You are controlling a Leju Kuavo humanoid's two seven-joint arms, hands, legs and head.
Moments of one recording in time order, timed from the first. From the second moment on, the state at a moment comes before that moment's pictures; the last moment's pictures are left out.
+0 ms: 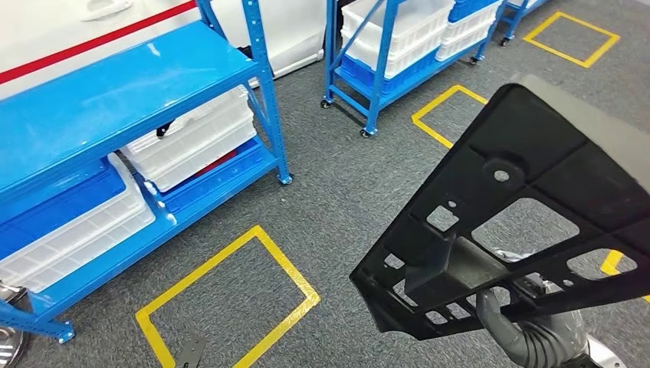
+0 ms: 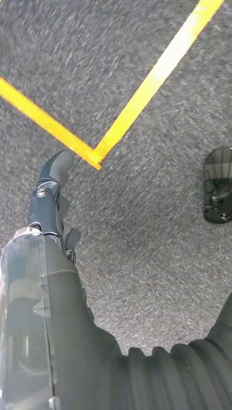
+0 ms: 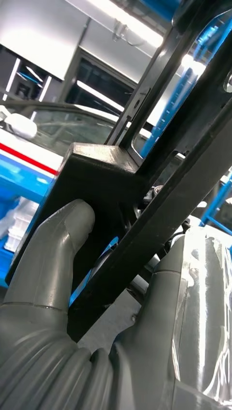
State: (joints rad) left arm -0.09 -0.20 1.08 -0.19 -1.20 0.18 -0.18; right arm 0.02 -0.16 0.13 -1.97 -0.03 0.37 -0.53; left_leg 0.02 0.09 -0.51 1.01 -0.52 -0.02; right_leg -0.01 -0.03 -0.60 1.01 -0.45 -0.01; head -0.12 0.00
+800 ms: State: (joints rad) left arm -0.09 -0.20 1.08 -0.19 -1.20 0.18 -0.19; right arm 0.10 -0.17 0.07 -1.99 -0.02 0.38 -0.57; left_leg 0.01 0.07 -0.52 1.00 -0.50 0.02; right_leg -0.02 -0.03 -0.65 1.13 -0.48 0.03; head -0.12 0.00
